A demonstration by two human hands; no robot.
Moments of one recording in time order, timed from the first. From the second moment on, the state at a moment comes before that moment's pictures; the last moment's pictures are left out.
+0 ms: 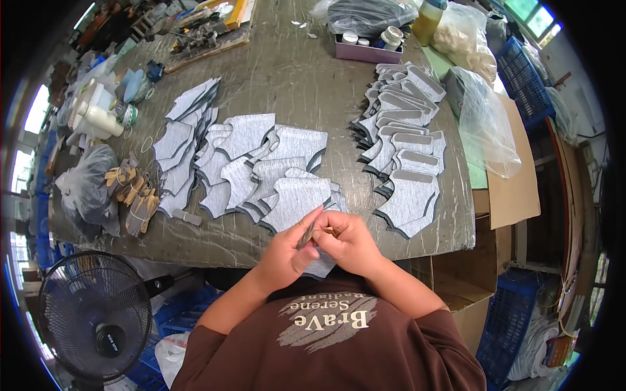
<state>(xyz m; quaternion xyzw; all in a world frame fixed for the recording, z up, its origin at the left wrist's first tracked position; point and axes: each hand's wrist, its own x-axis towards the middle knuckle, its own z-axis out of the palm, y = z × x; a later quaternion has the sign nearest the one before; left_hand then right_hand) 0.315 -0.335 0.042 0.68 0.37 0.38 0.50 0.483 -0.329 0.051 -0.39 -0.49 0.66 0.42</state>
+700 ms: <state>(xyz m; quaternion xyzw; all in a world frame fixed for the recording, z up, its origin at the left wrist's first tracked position) 0.290 -0.305 0.060 0.86 0.27 0.38 0.19 0.471 -0.328 0.047 -0.40 -0.29 0.78 0.37</state>
